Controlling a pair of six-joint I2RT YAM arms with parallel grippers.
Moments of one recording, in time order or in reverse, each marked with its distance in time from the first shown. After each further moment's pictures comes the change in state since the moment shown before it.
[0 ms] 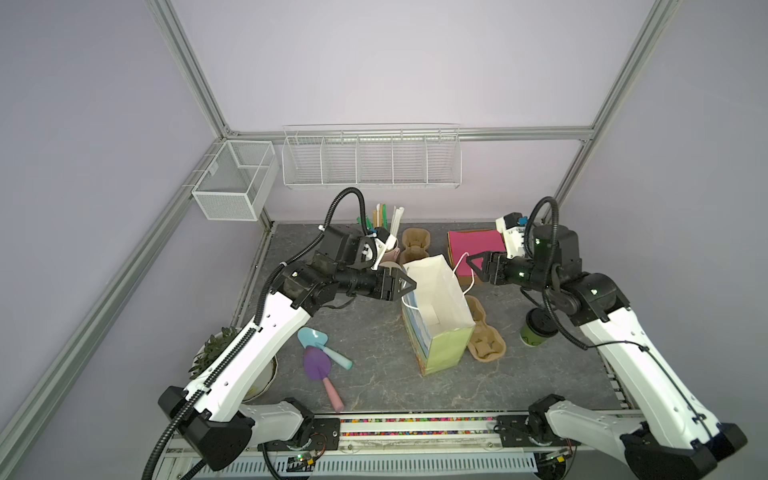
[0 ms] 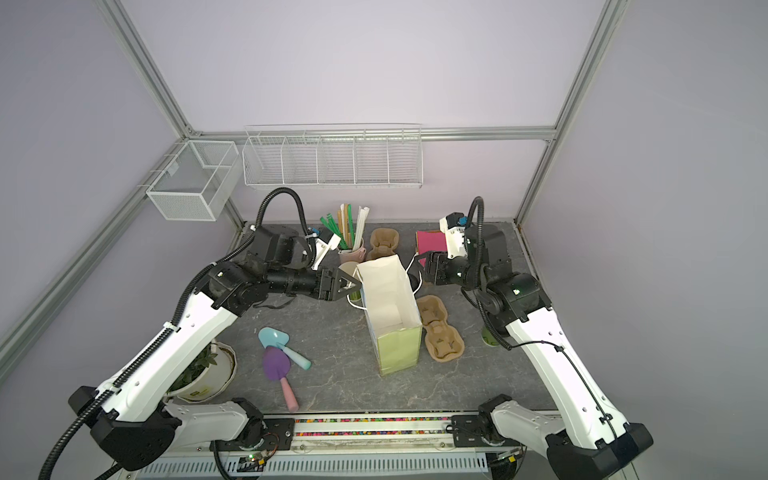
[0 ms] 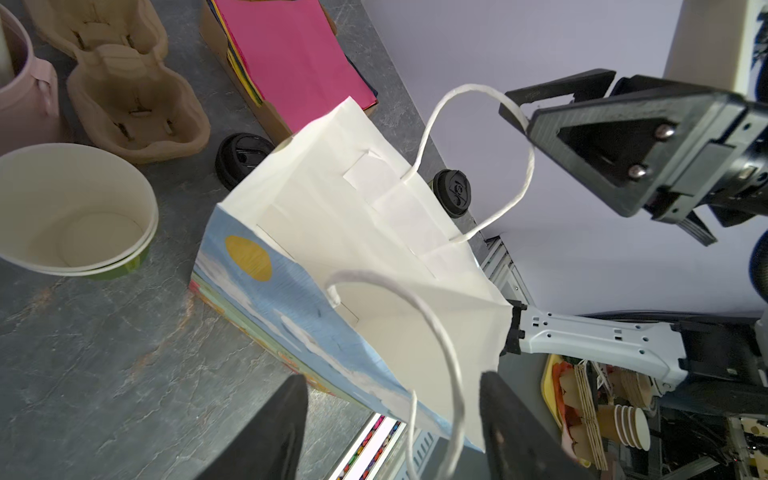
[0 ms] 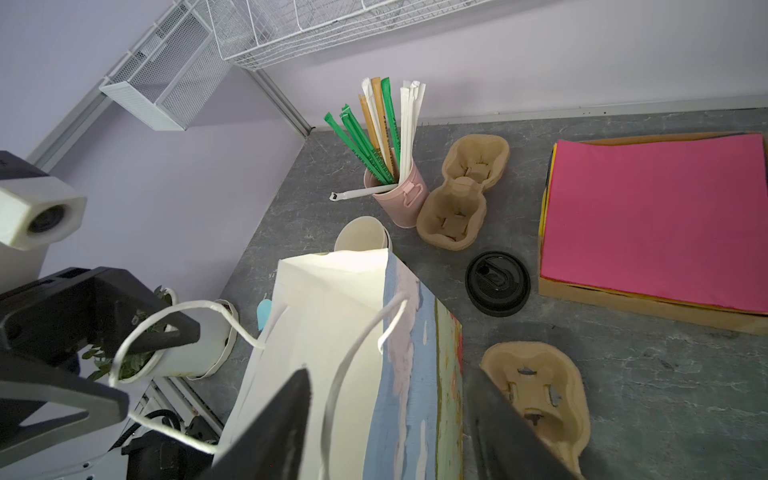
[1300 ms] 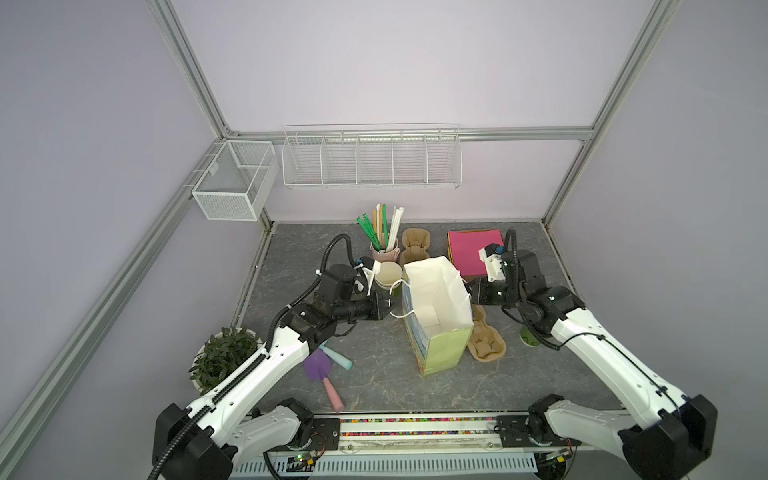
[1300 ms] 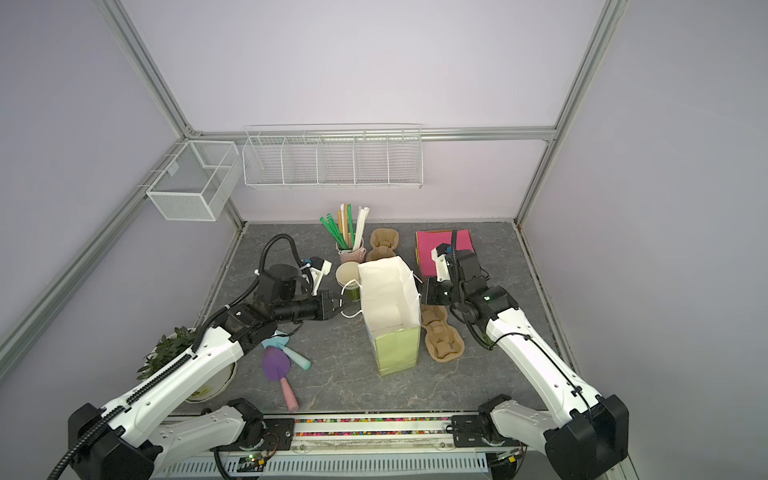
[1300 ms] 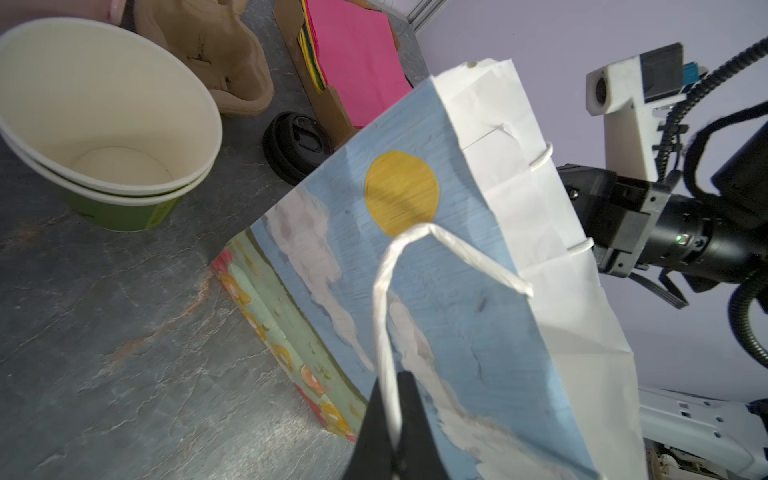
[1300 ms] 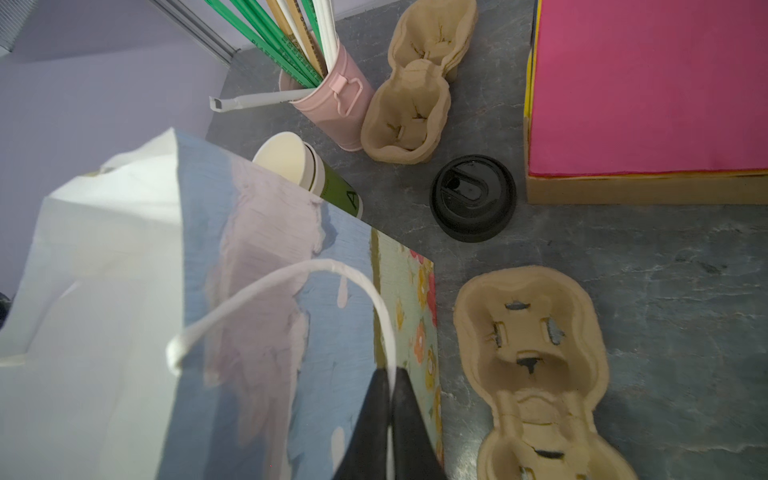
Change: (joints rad) left arm 0.030 -0.188 -0.574 0.525 -0.060 -0.234; right arm 0.005 0.012 -0.344 0.182 0.010 0.076
